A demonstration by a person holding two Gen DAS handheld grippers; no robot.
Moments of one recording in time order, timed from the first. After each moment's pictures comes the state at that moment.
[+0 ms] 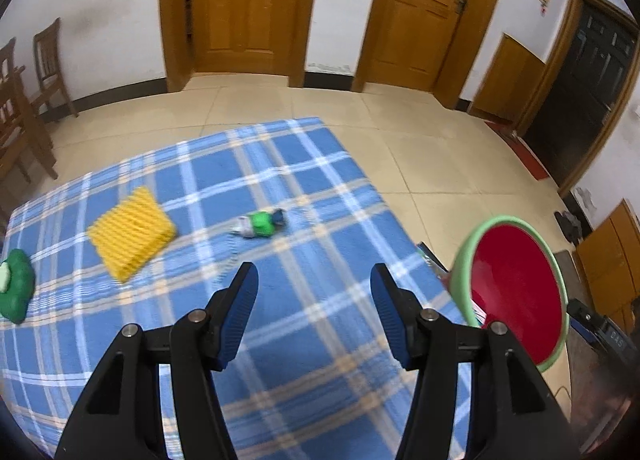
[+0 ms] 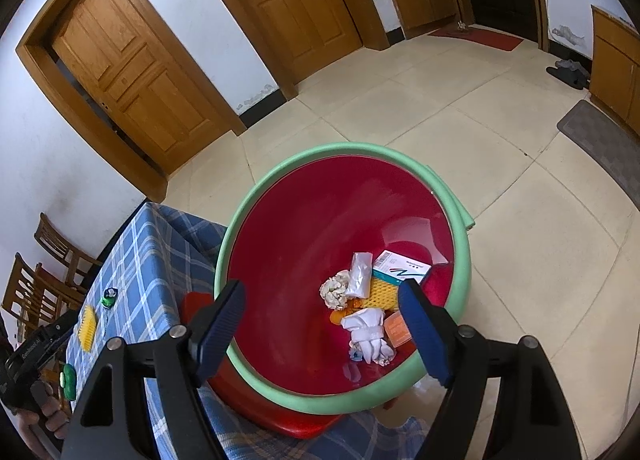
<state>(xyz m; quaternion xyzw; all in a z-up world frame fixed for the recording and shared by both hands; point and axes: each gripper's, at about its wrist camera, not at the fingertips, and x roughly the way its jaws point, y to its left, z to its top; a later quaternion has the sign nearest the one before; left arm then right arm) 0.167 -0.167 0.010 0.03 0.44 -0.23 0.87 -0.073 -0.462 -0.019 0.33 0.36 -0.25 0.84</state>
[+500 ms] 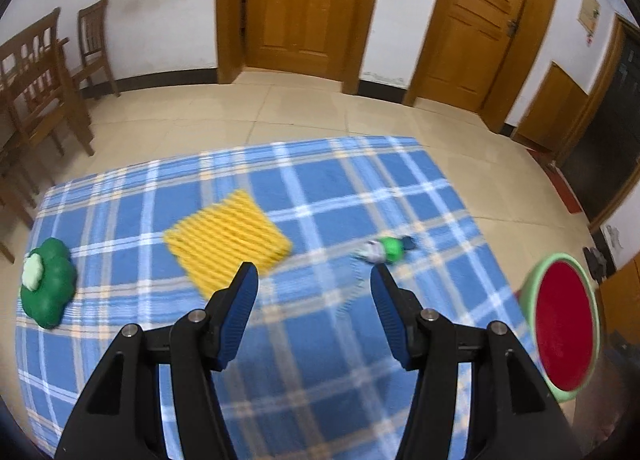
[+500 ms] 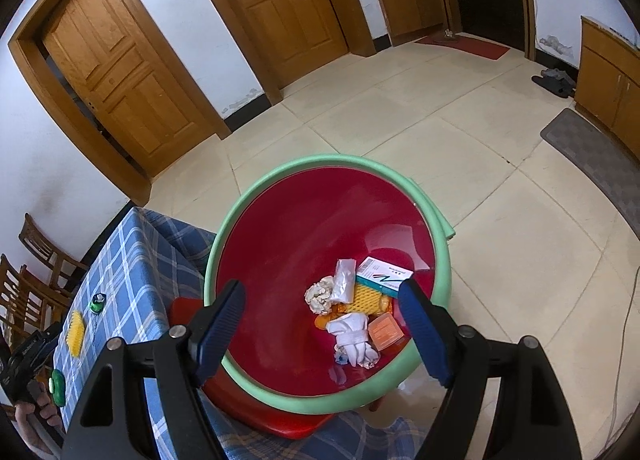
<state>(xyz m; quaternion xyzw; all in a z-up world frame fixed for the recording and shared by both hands) 0.221 -0.094 -0.003 0.01 0.44 -0.15 0.89 -0.073 -0.461 -0.008 0.31 0.36 -0.28 0.83</state>
